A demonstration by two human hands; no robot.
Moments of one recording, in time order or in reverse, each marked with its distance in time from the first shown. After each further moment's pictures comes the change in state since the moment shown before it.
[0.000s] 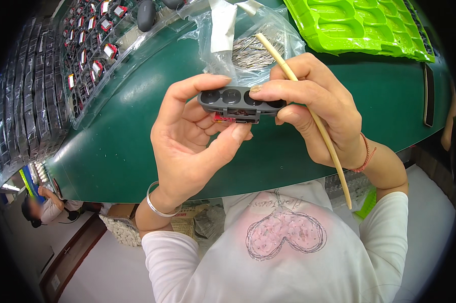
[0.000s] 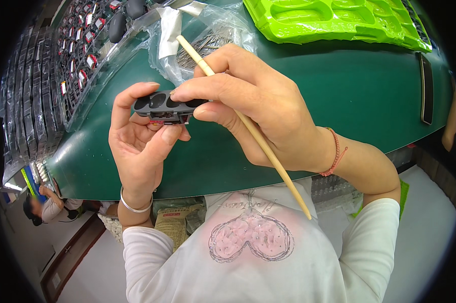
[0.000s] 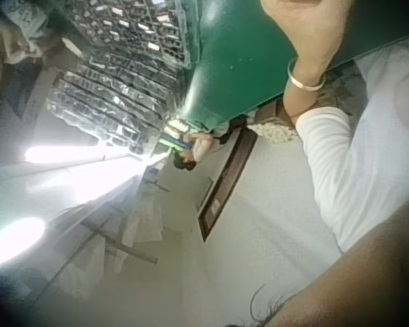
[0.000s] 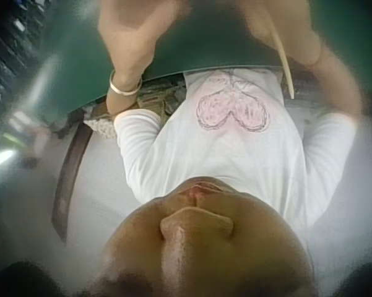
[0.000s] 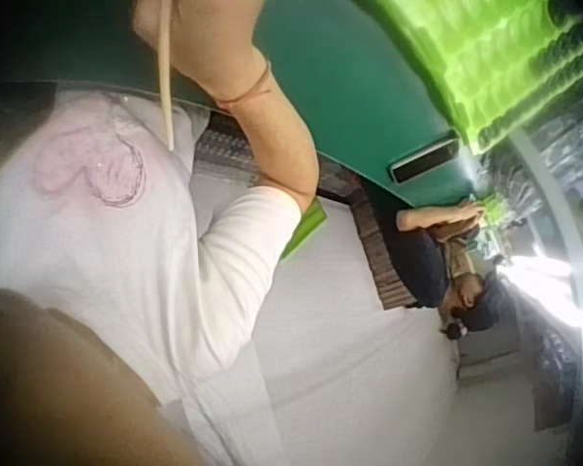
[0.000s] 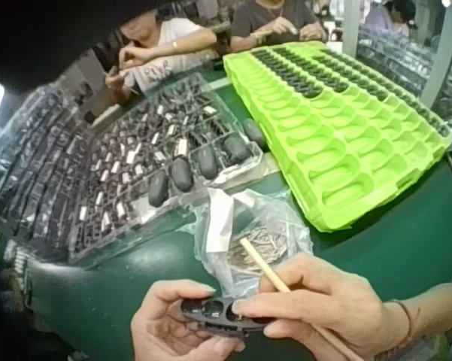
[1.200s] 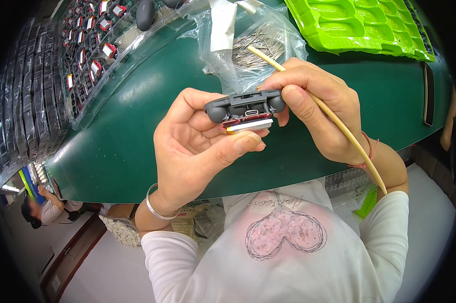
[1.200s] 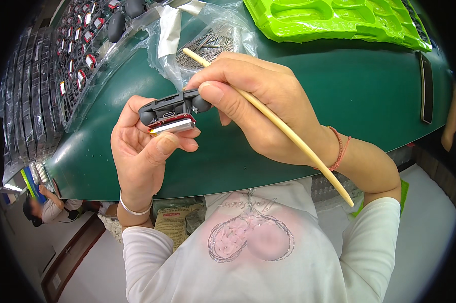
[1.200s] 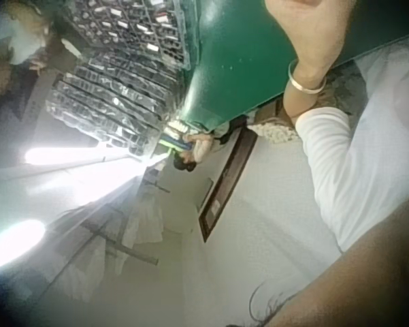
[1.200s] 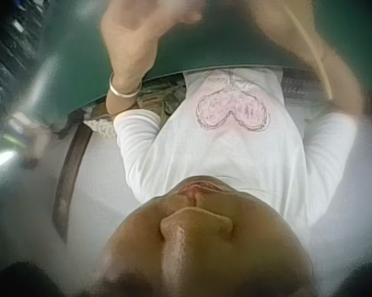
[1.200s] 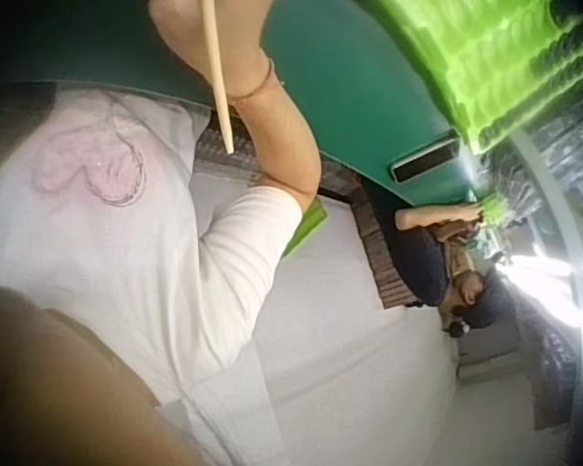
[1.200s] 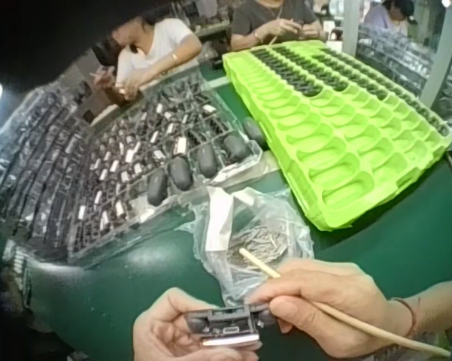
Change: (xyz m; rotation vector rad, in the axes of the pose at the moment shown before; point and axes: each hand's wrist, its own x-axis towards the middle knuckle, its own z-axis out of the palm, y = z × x) left_hand -0.004 0.003 0.003 -0.150 0.003 -0.122; right_hand 0.000 -0.007 -0.002 0.247 -0.049 0.367
